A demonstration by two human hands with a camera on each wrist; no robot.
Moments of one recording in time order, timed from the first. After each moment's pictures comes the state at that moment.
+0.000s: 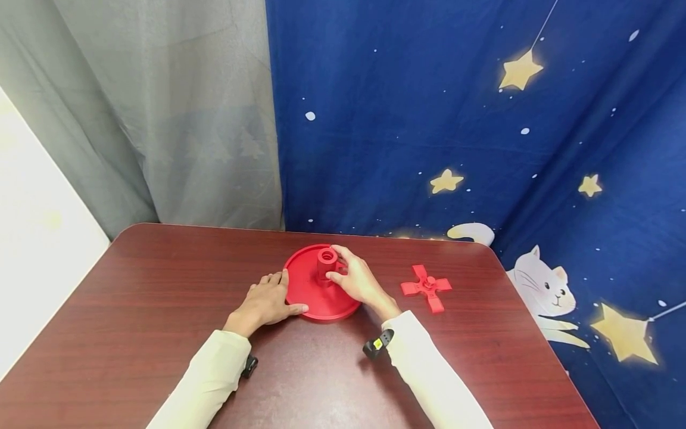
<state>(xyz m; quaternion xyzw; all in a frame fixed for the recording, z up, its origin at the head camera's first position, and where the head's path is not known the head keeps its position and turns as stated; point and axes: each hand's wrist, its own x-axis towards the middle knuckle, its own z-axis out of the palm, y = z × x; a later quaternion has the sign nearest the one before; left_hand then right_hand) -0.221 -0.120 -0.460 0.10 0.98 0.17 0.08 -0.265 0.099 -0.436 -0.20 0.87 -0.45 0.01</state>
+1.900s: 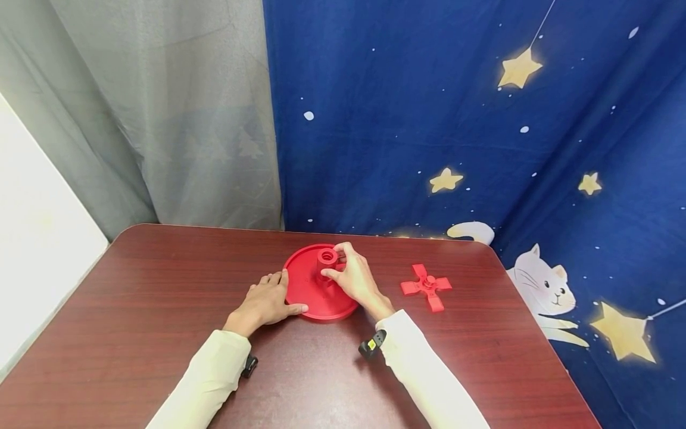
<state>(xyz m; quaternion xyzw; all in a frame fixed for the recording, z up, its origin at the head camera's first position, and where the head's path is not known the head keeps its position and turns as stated) -0.222 -0.120 -0.461 0.10 0.98 0.16 0.08 -0.267 0.092 -0.439 -0.16 0.90 -0.41 -0.06</state>
